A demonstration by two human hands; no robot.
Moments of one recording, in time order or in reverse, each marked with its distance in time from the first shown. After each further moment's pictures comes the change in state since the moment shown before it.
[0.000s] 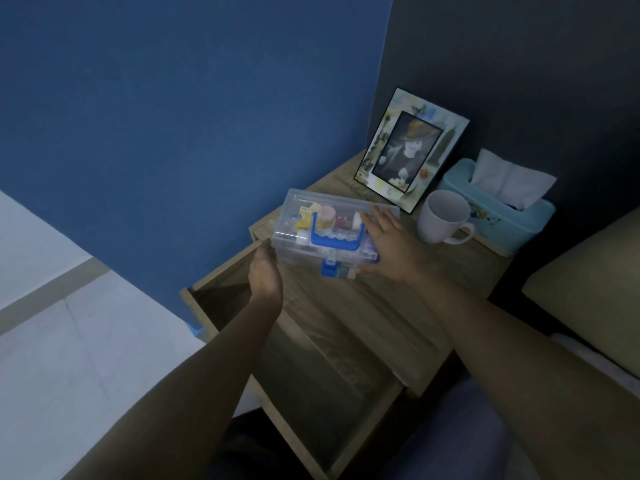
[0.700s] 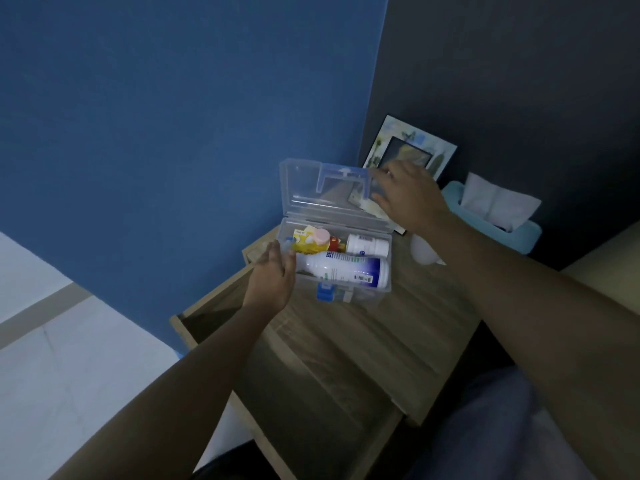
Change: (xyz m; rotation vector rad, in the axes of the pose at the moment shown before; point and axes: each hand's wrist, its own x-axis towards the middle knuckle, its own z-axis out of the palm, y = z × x) left_hand 0.012 0.027 0.010 0.979 -0.142 0.551; right_hand 0.046 0.019 -0.096 -0.369 0.478 -0.076
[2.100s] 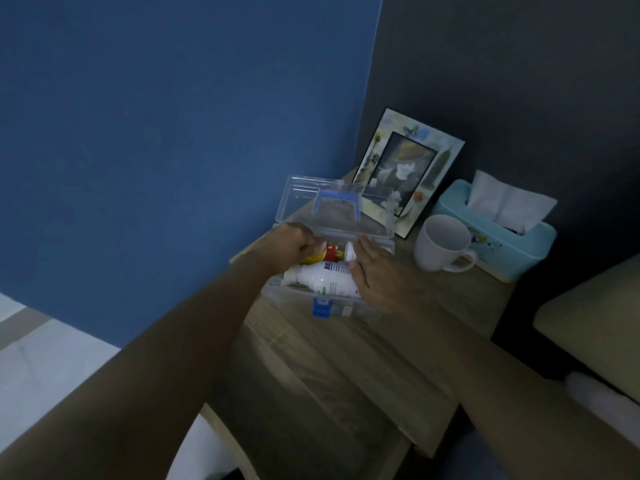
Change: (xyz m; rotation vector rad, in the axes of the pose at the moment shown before) left_hand 0.092 0.025 0.004 0.450 -0.427 0.488; right_hand -0.068 -0.054 0.091 0.390 -0.402 0.166
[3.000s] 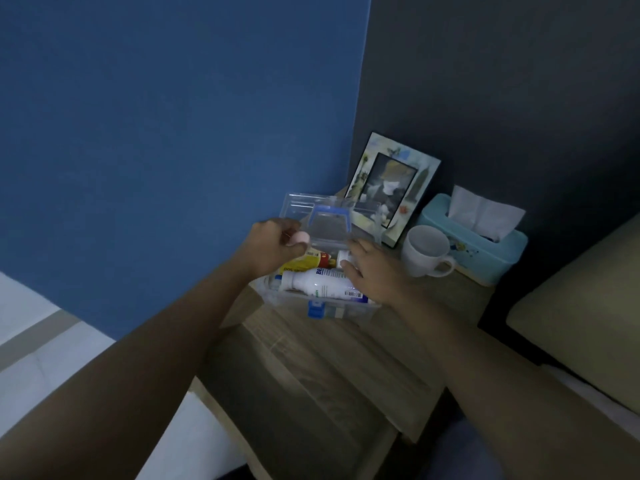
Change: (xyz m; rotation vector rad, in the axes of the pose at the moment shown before) left_hand -0.050 0.032 -0.053 -0.368 0.291 -0.187; right_hand -0.016 -0.019 -0.051 0.082 0.126 -0.050
